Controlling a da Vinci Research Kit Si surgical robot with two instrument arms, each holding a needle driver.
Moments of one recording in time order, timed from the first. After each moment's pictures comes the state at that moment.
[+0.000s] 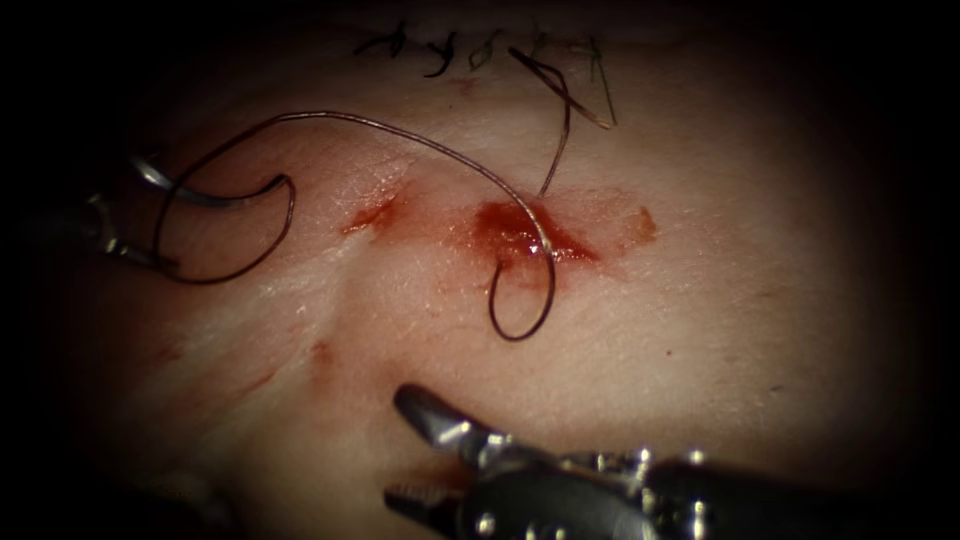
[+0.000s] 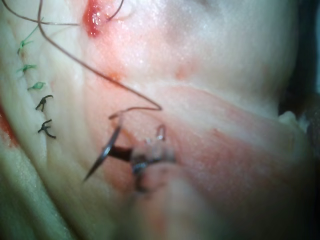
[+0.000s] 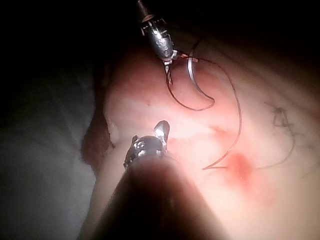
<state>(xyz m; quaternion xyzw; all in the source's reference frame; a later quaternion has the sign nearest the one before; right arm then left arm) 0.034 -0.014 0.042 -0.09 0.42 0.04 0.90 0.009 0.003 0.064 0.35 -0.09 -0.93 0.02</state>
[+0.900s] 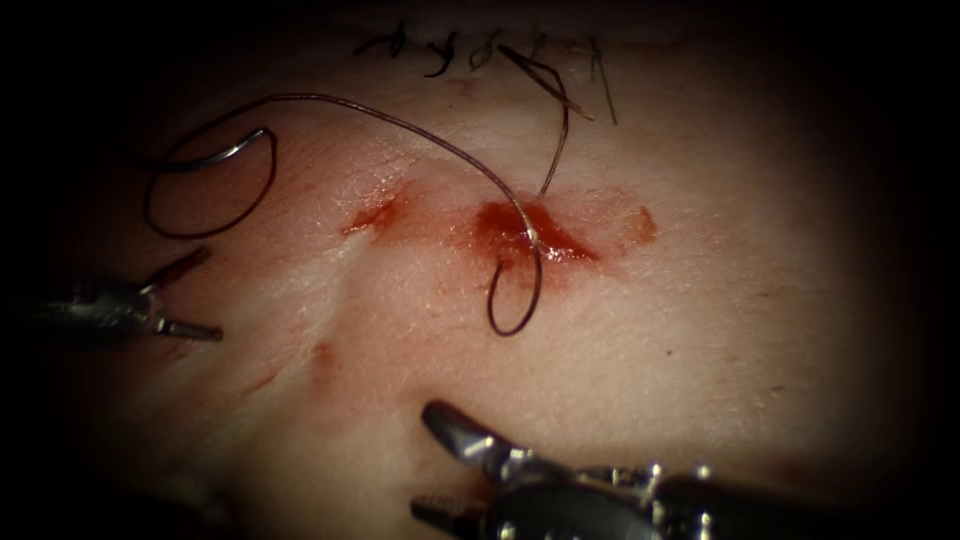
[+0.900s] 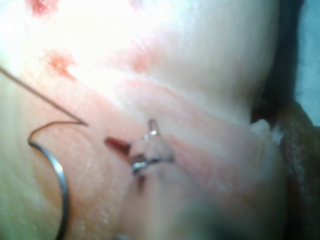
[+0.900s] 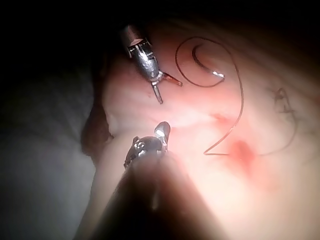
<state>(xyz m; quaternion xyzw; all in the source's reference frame) 0.033 -0.016 0.044 -0.10 0.42 0.03 0.90 0.005 -0.006 0.073 0.41 -0.04 -0.91 -0.02</state>
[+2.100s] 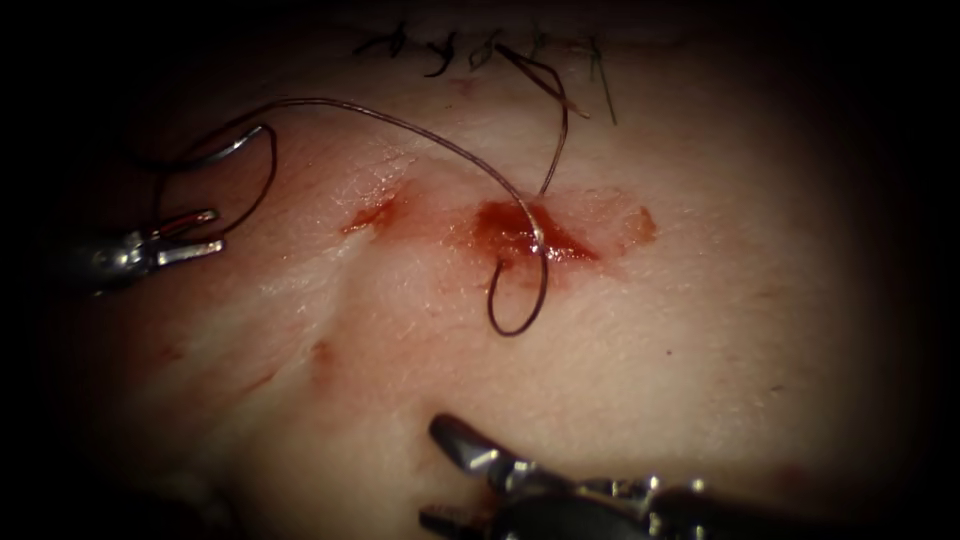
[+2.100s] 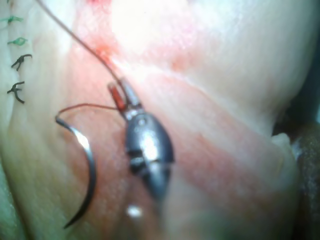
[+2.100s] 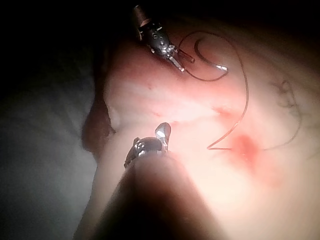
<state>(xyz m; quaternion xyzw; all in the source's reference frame) 0.033 -0.017 0.045 -0.09 0.42 0.03 0.90 0.005 0.000 0.066 0.62 -0.04 -0.77 -0.14</state>
